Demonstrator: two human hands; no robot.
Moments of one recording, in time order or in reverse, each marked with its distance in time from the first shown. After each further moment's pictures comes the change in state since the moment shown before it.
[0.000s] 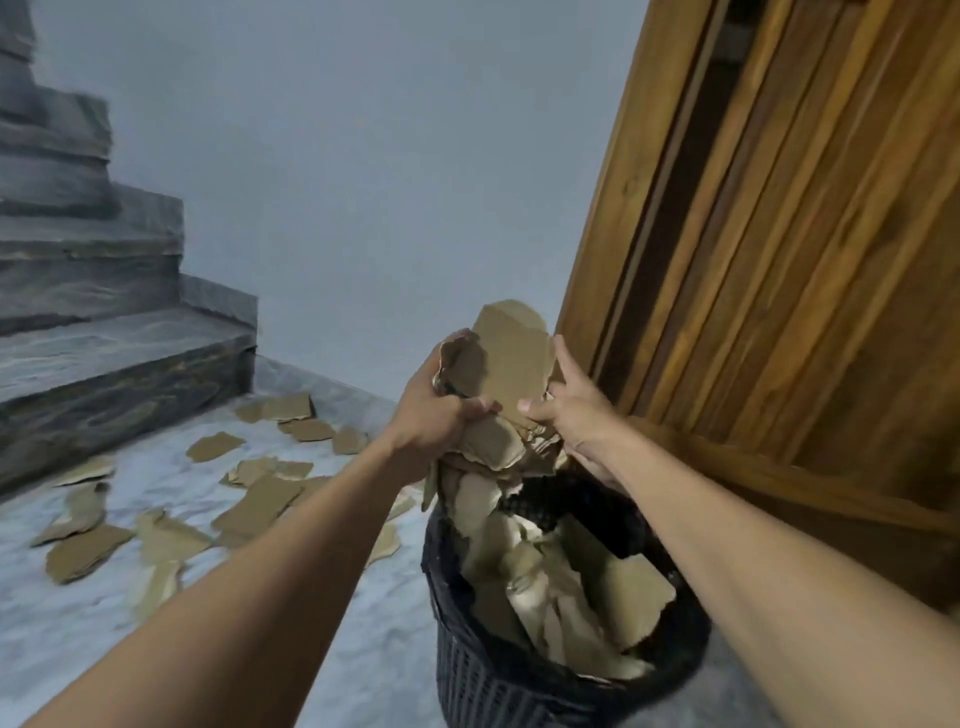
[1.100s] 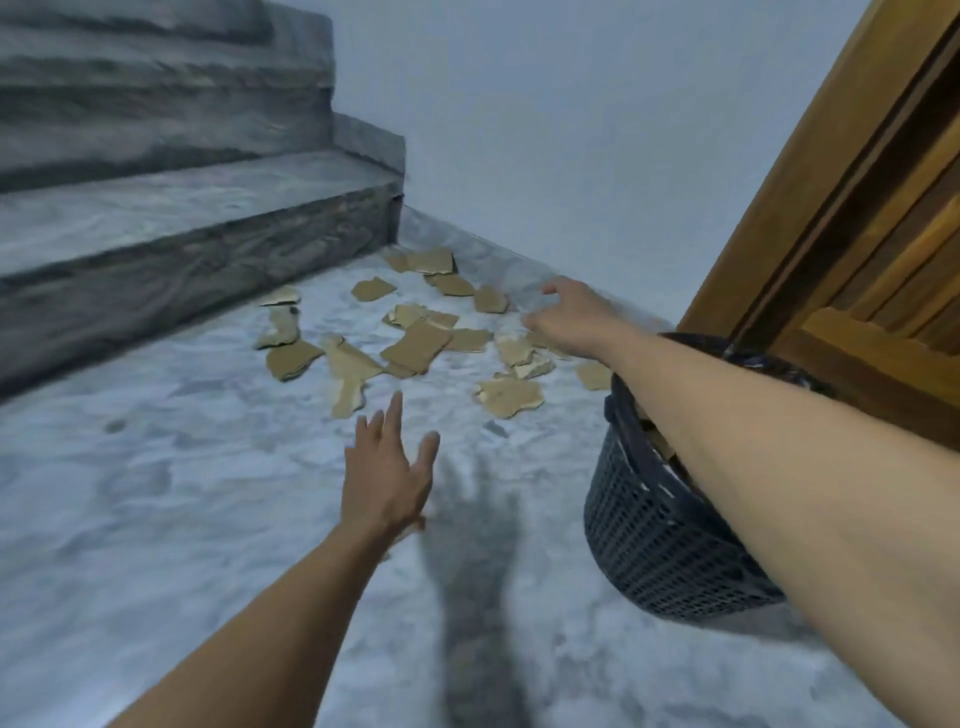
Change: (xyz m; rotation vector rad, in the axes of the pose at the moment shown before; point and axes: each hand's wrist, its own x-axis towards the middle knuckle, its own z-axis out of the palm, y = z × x) left_hand -0.190 -0.152 -0.203 0.987 0.346 -0.437; right_hand 0.012 0.032 0.198 -0.656 -0.264 0.010
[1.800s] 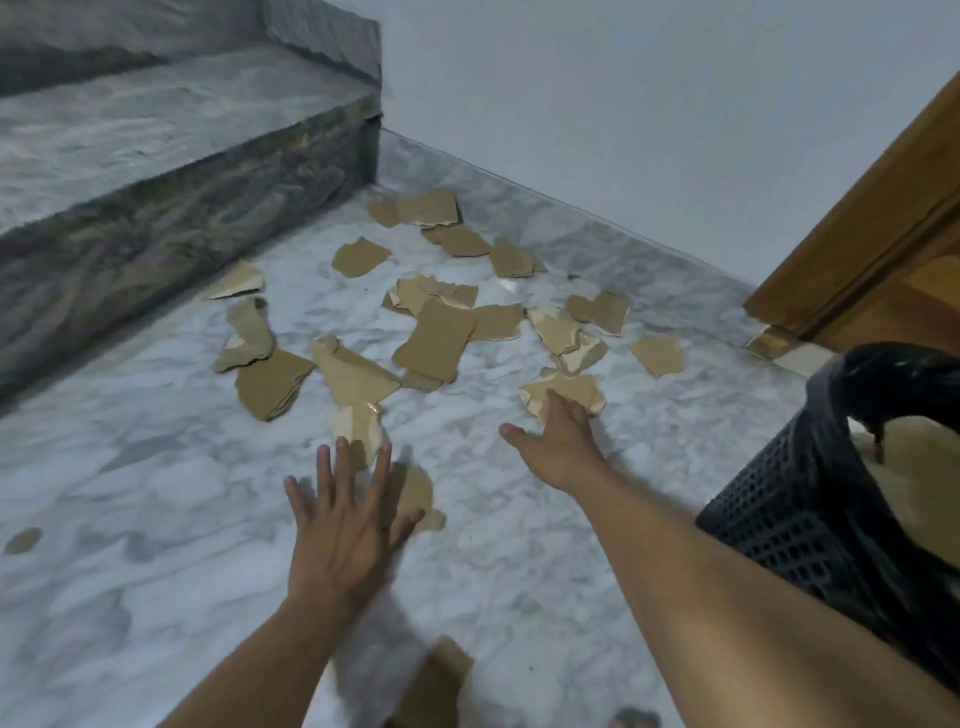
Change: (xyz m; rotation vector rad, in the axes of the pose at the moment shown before) left_hand 0.144 -0.160 0.014 0.642 -0.284 0.207; right_hand 0.106 0.070 0.211 0.033 -0.149 0.460
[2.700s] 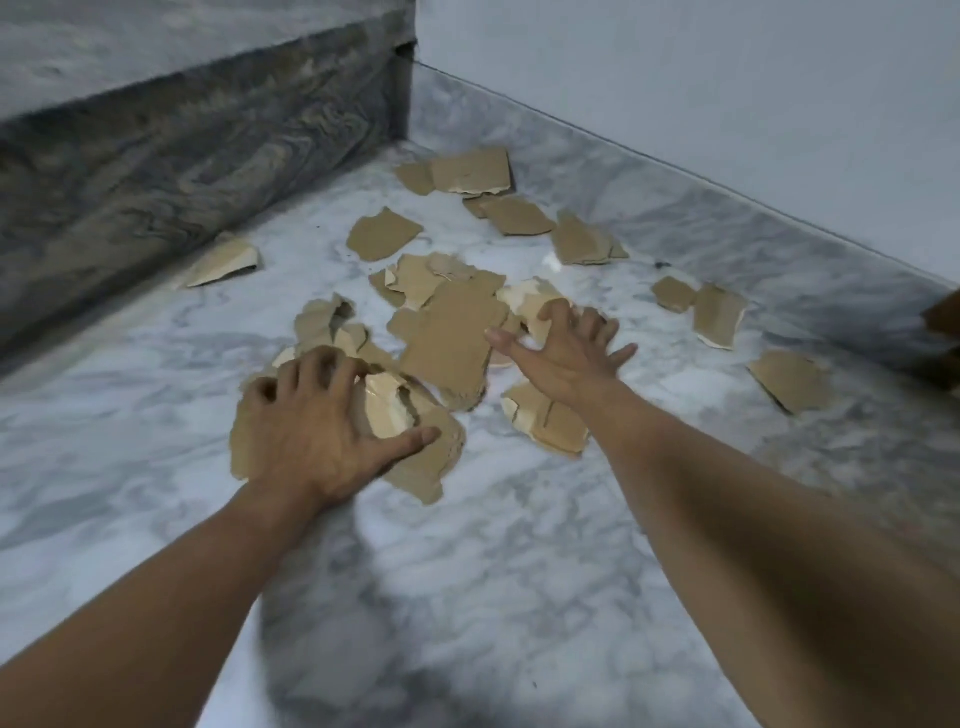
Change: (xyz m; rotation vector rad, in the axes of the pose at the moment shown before) left_hand 0.166 -0.050 -0.049 0.072 0.214 -0.145; right_hand 0.189 -0.088 0.025 -0.249 0.176 -0.134
